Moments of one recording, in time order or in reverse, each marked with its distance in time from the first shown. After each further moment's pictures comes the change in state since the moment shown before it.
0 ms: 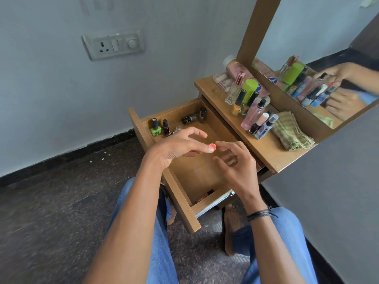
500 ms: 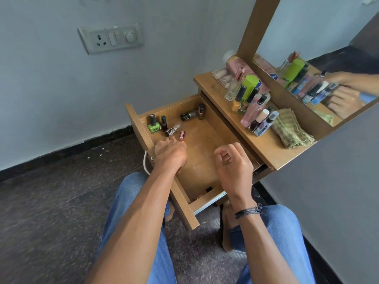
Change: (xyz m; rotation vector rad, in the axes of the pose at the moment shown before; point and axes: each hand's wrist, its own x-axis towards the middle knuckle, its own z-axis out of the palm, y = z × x) left_hand 0.025 -0.018 0.022 1.325 0.186 -0.425; right_hand -0.007 0.011 0.022 -0.292 0.236 -0.129
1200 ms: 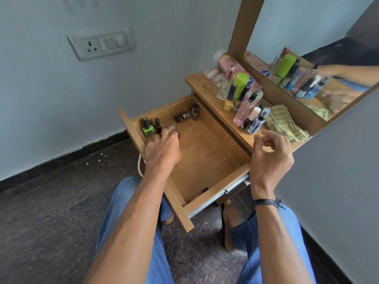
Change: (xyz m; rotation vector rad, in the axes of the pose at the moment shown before) left_hand 0.010 -0.008 0.015 -0.249 0.400 0.034; right_hand 0.035 0.025 -0.045 0.037 0.481 0.365
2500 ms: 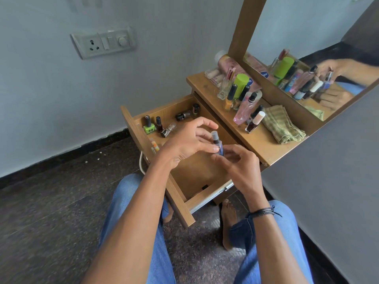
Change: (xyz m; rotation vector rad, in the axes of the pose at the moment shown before) left_hand -0.027 0.027 -0.050 -1.186 -0.334 0.303; right_hand -0.030 -0.002 -0.005 0.096 -0.759 0.013
